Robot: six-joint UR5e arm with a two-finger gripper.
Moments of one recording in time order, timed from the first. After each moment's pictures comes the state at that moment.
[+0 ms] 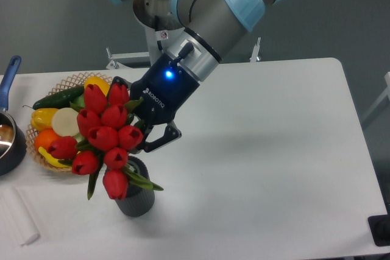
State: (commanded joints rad) arm 2.46 -1.81 -1.52 -0.79 0.50 0.69
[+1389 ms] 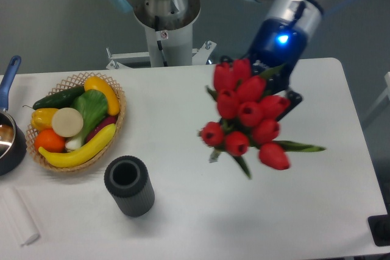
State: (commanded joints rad) arm 2.81 -1.81 -1.52 -0.79 0.43 0.75
